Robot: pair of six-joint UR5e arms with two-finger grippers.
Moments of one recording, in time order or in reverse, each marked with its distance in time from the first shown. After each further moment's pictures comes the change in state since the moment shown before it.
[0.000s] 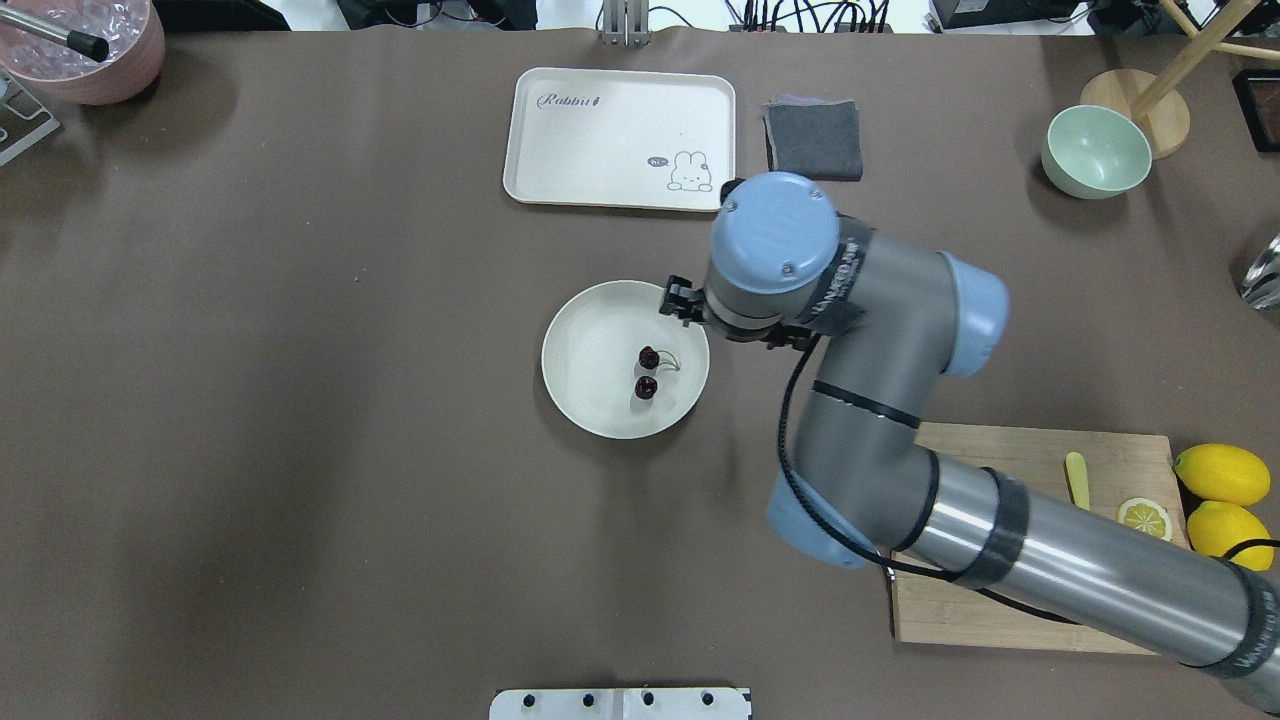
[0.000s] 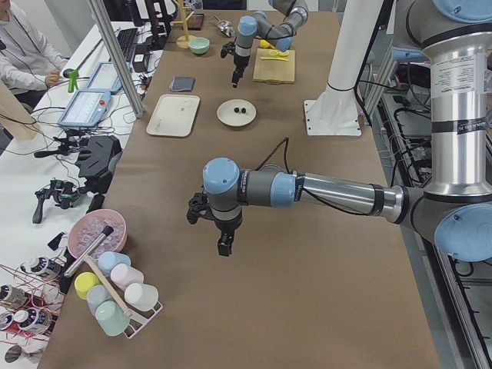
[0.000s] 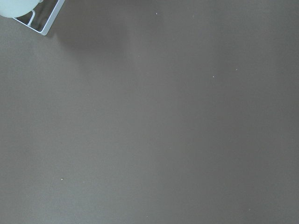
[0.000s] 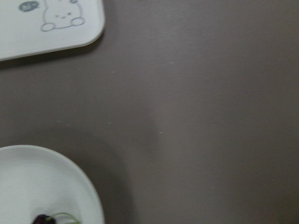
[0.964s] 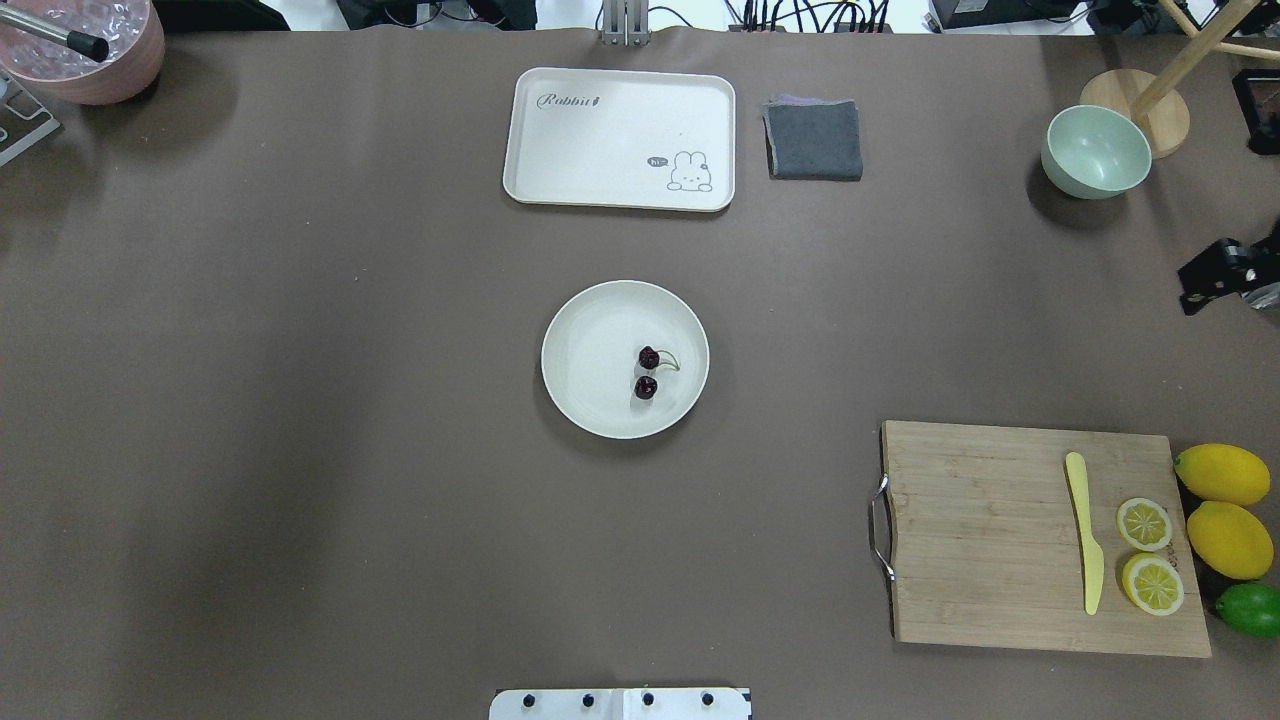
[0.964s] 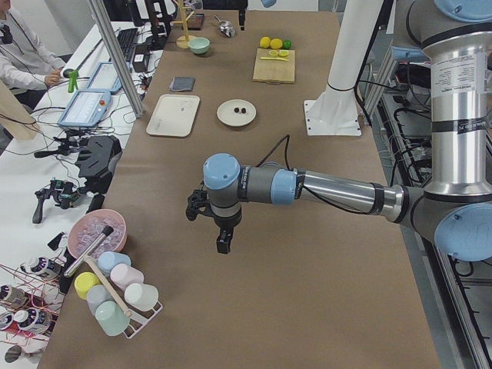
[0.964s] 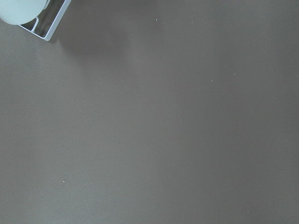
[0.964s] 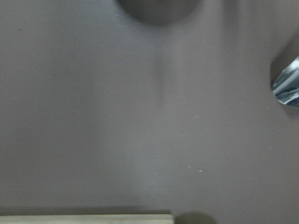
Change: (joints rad) left arm -0.006 -0.001 -0.022 0.000 0.009 -0.009; right arm 0.600 -0.544 0.079 -0.048 0.391 -0.956
